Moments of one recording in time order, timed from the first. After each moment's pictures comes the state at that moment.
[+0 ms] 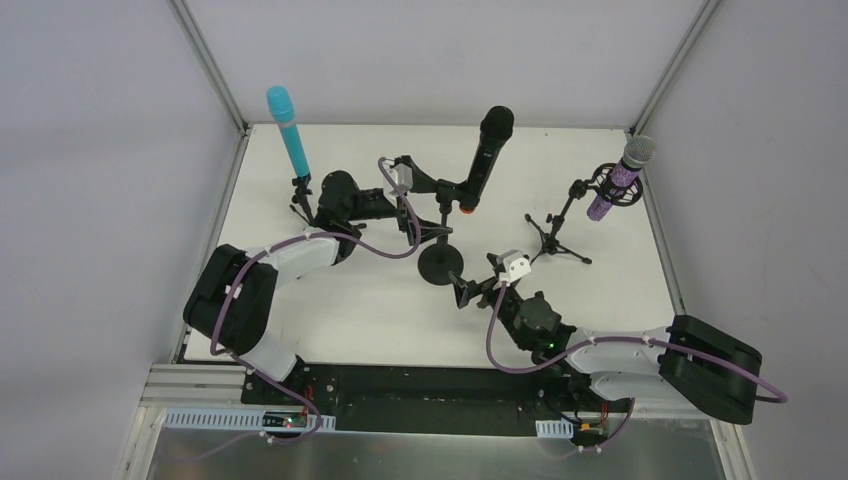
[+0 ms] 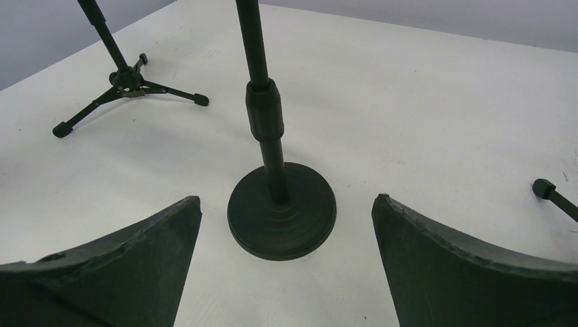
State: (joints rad) left arm -0.48 1.58 0.86 0.99 0.99 -0.16; right arm 1.11 1.13 0.15 1.01 0.57 0.07
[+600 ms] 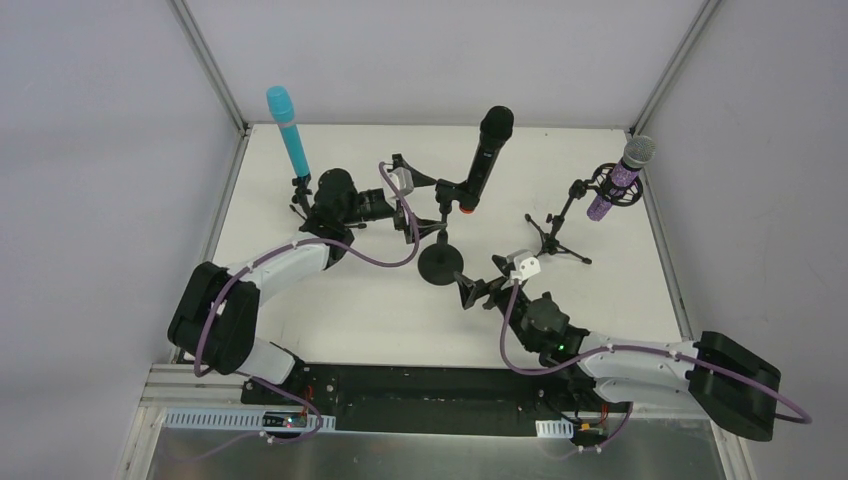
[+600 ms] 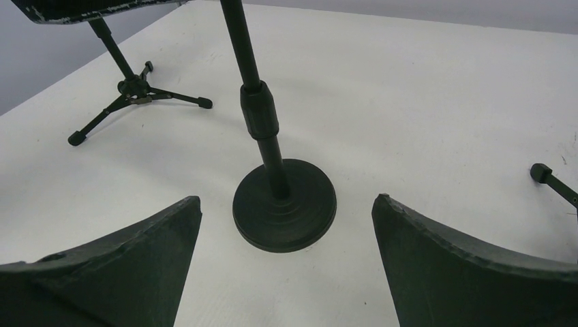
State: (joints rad) left arm -0.48 1.47 0.84 0.73 0.87 0.10; right arm 1.11 0.99 0.14 0.86 0.58 0.12
